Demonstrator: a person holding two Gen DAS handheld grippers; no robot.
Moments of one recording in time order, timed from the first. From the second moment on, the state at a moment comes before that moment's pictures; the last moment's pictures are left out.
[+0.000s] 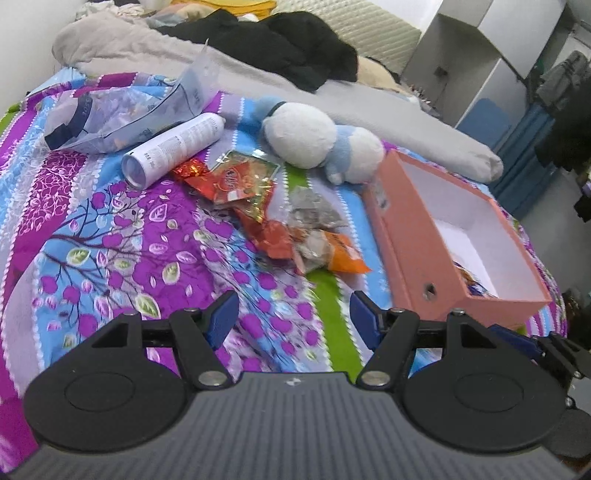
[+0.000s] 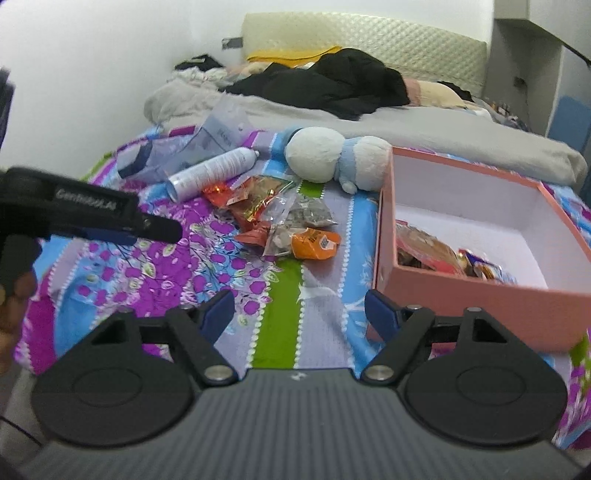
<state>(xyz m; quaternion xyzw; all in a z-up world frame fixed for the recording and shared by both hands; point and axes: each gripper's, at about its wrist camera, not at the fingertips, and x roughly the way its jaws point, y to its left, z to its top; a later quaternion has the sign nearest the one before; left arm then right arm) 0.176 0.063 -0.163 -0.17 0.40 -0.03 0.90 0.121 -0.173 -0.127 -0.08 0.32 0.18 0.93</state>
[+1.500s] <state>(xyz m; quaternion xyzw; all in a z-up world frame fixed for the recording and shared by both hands) 0.390 0.090 -0.257 -0.05 0.40 0.01 0.91 0.266 -0.064 -0.240 -0.38 0.32 0.18 0.85</state>
